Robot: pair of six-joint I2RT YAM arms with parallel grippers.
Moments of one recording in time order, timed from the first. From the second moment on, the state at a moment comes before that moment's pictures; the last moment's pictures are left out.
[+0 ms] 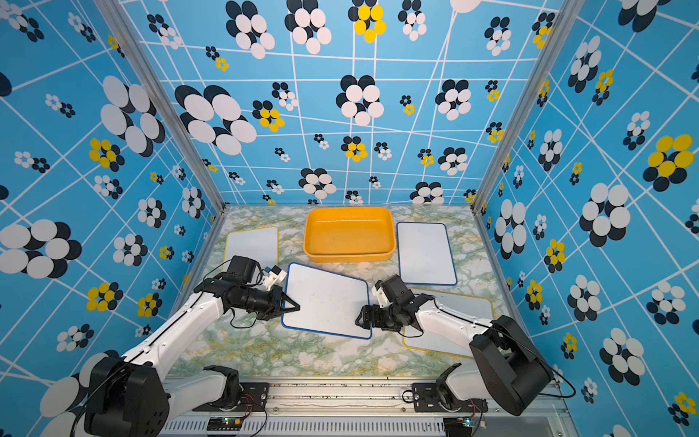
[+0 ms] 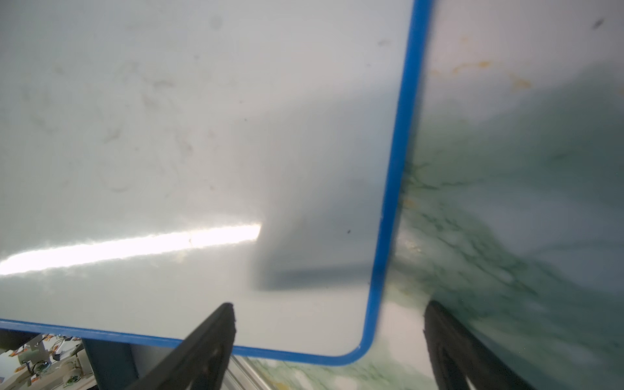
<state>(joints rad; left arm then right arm) -0.19 1.19 0.77 -0.78 0.89 -0.44 0.59 1.36 0.60 -0.34 -0.40 0.58</state>
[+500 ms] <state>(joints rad) -0.19 1.11 0.99 -1.01 0.78 -0.49 0.45 1.19 0.74 -0.63 -0.29 0.51</state>
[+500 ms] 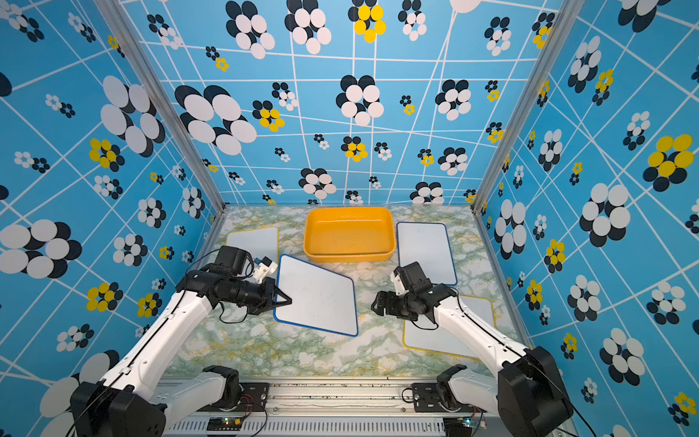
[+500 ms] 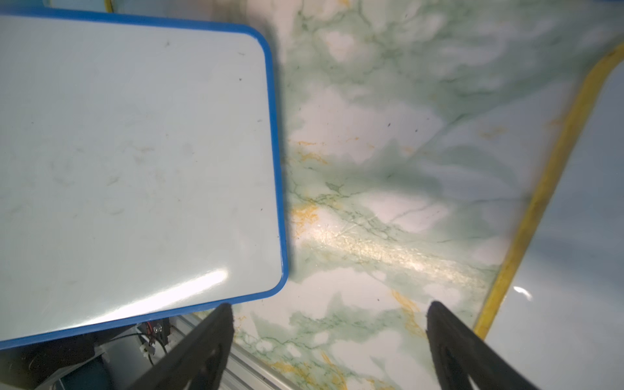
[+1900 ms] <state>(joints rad) -0.26 2.36 2.38 -0.90 0.83 -0.59 0.25 1.30 1.01 -0.82 -0.14 0.40</state>
